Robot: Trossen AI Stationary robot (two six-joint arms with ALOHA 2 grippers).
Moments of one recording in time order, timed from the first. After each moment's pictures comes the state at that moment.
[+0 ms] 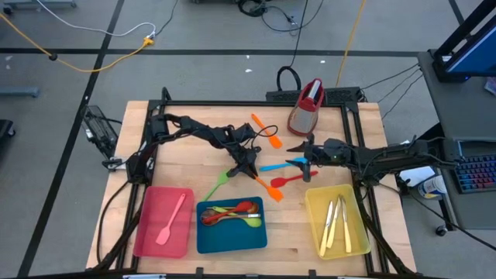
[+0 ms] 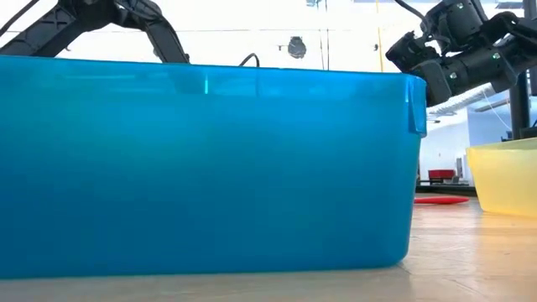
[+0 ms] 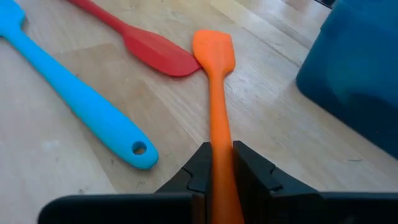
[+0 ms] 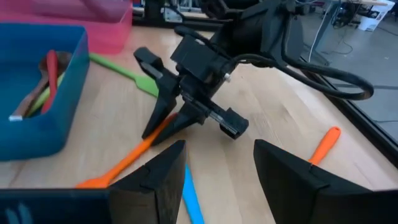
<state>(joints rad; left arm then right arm) 0.35 2.23 1.16 0.04 0.92 0.66 -0.14 1.01 0.27 0.44 0.02 -0.10</state>
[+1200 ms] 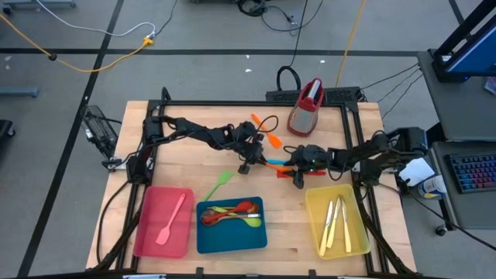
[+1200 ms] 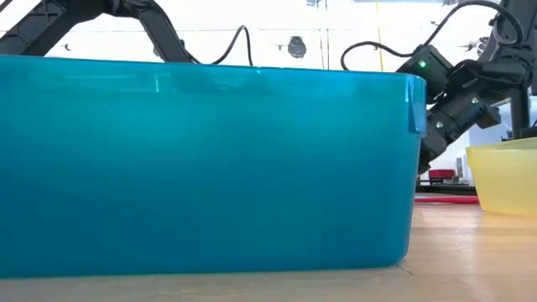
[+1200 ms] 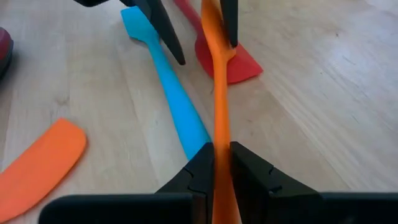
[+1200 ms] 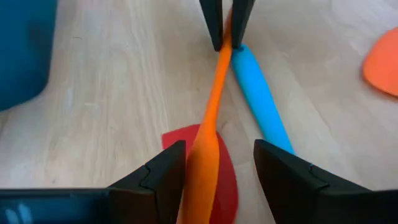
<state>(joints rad) 0.31 2.12 1.16 0.24 0.52 0.56 -0.17 1.49 0.28 0.58 -0.10 0.19</state>
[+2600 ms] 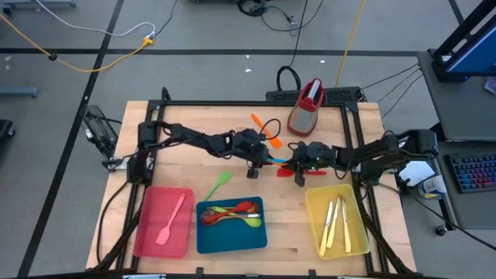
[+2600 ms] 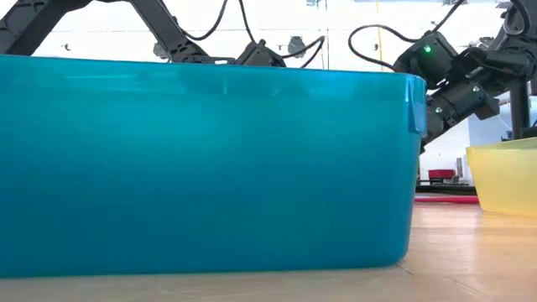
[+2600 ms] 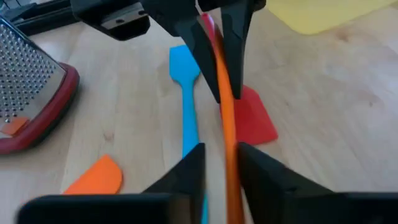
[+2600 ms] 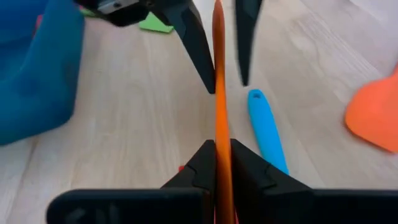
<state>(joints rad) 0.20 2.05 1.17 0.32 0.25 0.39 -0.17 1.38 0.28 0.57 -0.12 0.15</state>
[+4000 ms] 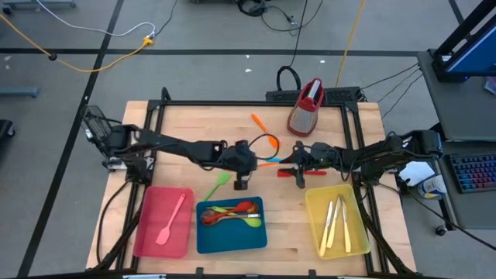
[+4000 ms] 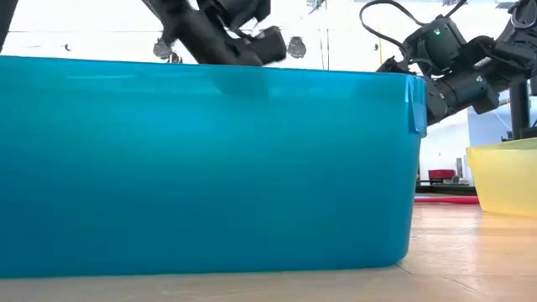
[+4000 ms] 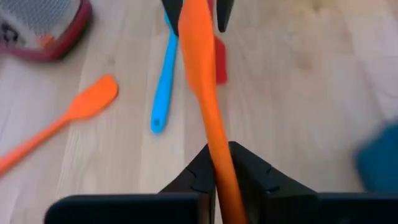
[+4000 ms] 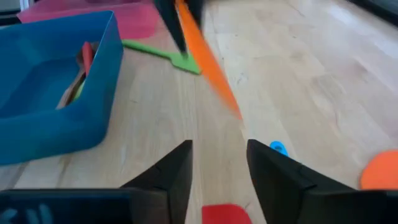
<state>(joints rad) 0.01 1.77 1.17 -0.20 -0.08 0.12 -0.14 1.33 0.28 0.66 -0.14 0.08</state>
